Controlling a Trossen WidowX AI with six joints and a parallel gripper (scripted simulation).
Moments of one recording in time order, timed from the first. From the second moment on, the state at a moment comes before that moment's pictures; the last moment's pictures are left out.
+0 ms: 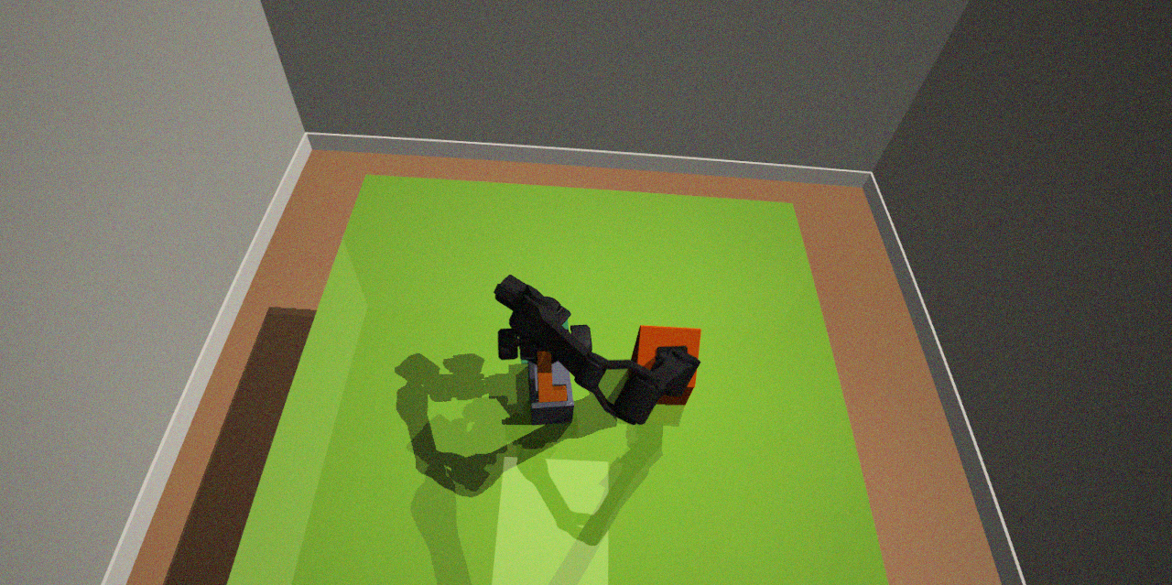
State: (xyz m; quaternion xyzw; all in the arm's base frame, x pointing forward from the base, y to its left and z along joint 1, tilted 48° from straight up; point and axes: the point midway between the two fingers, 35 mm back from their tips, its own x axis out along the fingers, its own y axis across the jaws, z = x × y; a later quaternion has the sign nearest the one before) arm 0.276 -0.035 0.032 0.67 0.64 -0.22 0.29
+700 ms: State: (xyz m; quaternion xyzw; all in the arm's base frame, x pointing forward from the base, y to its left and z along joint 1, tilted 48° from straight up) arm 0.274 -0.052 0.048 0.67 0.64 -0.22 0.30
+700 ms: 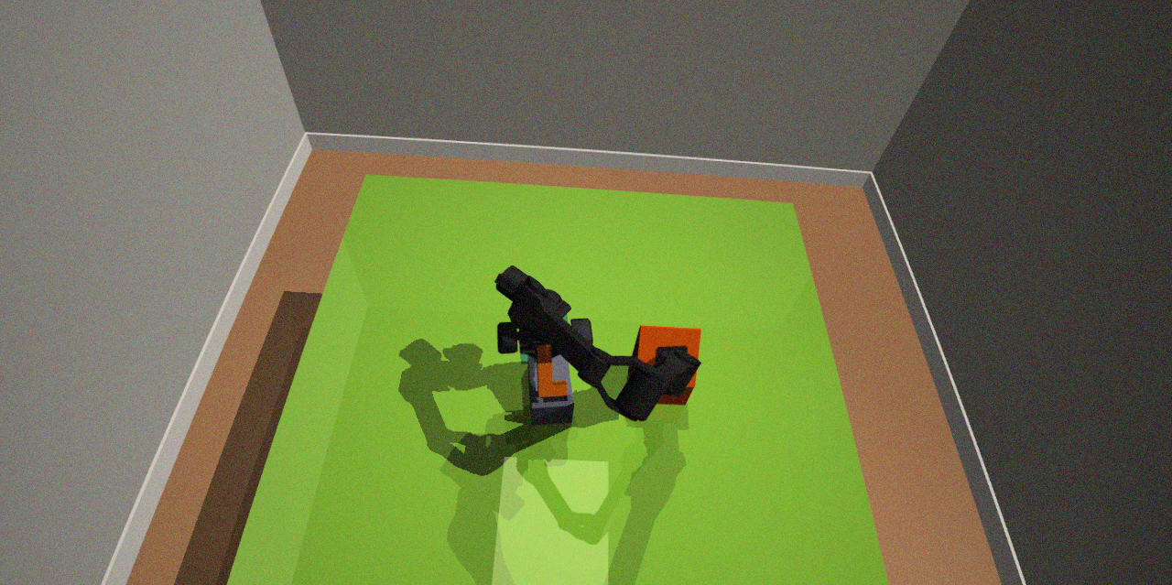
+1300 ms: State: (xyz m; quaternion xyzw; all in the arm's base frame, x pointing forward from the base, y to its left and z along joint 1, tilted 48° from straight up) arm 0.273 -0.096 -0.001 0.67 0.64 -0.22 0.30
